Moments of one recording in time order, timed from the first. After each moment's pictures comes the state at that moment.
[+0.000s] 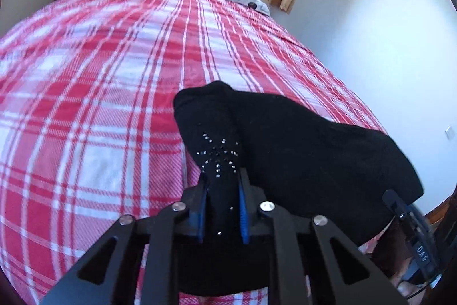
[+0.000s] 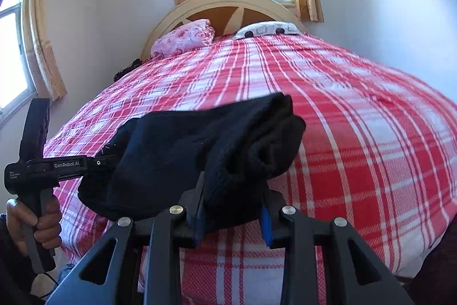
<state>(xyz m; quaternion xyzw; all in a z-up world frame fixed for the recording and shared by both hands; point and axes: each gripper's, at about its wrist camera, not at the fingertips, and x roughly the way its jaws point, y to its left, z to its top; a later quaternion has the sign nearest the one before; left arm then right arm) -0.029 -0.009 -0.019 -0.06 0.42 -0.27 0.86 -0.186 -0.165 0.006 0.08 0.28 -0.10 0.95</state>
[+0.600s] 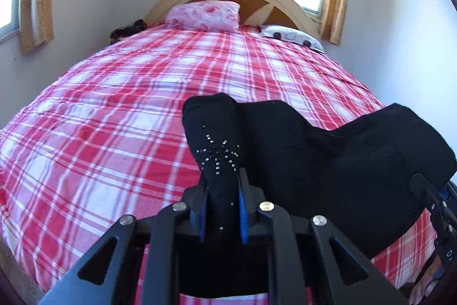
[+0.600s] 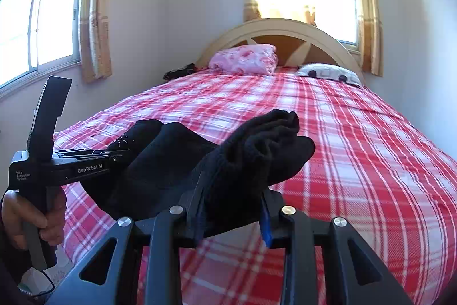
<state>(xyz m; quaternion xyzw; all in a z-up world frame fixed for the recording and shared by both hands) 0.012 0.075 0.016 -0.03 0.34 -0.12 0.93 -0.091 -0.062 0.048 -0.02 0.23 0.02 0.97</state>
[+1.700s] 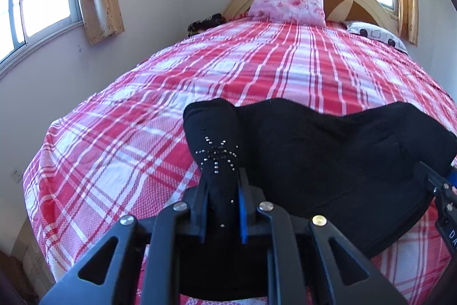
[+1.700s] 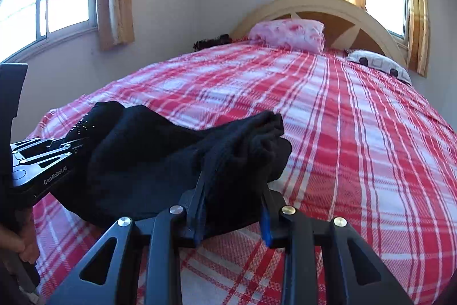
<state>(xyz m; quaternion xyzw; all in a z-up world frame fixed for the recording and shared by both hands) 0.079 0.178 -0.039 0.02 0.35 0.07 0.93 0.089 0.055 -0.034 -0.05 0.30 0.08 0.95</state>
